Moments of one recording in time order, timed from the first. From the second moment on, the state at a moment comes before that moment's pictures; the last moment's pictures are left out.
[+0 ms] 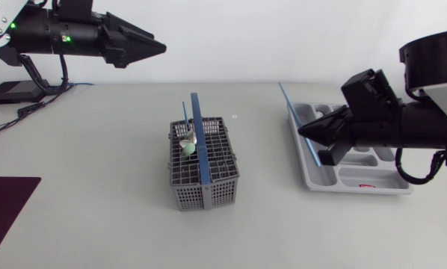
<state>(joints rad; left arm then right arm) -0.11 1.52 1.39 -0.34 0.81 0.41 0.21 1.13 0.85 -0.40 -0.39 -0.36</state>
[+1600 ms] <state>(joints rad) -0.12 2.12 1.48 -0.02 0.51 0.36 0.38 1.37 0.86 -0.37 -0.18 -0.18</state>
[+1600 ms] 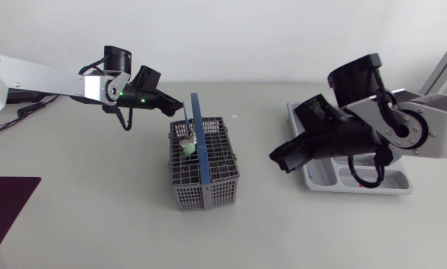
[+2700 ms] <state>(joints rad) -0.08 2.12 1.50 -0.32 0.75 0.49 0.69 1.58 0.86 -0.29 -0.36 -0.26</state>
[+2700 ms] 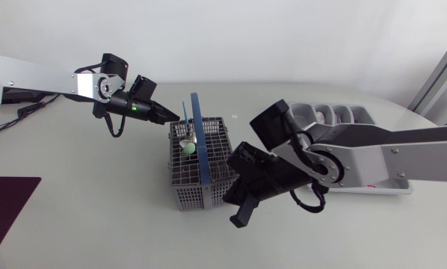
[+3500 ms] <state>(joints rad) 0.00 1.73 1.05 -0.34 0.76 0.66 0.48 1.74 1.02 -0.30 -0.33 -0.27</state>
